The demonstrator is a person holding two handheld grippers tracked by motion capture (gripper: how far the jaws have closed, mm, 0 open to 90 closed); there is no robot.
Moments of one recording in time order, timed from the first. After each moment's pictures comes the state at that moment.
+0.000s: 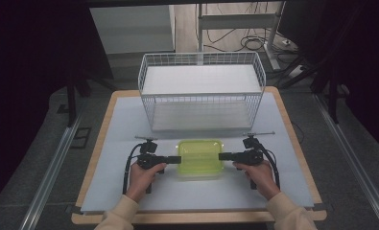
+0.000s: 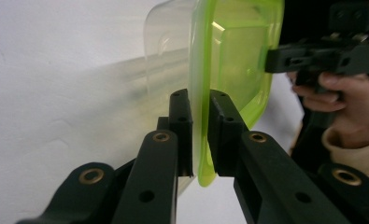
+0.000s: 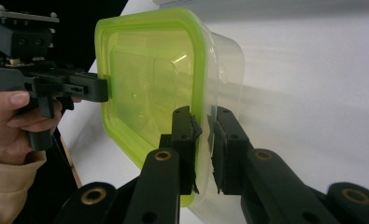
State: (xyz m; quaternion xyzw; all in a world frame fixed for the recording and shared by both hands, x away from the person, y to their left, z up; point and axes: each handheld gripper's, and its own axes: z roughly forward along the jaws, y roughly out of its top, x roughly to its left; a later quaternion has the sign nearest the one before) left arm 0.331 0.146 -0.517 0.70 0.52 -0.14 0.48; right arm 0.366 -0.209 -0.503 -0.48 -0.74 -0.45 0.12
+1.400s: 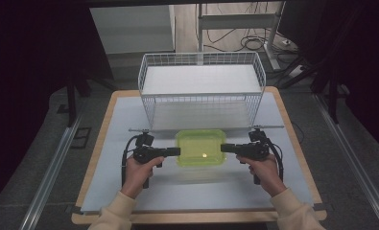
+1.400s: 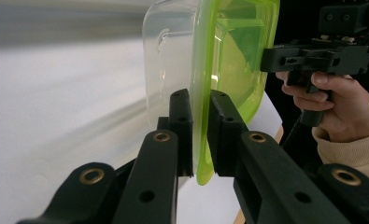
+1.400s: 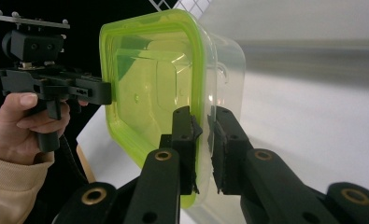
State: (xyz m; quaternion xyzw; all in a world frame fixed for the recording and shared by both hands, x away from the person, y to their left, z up) left arm 0.327 0.150 -0.467 0.70 0.48 -0.11 0.52; right arm 0.359 -0.212 -0.455 -0.45 -0.73 -0.50 0.09
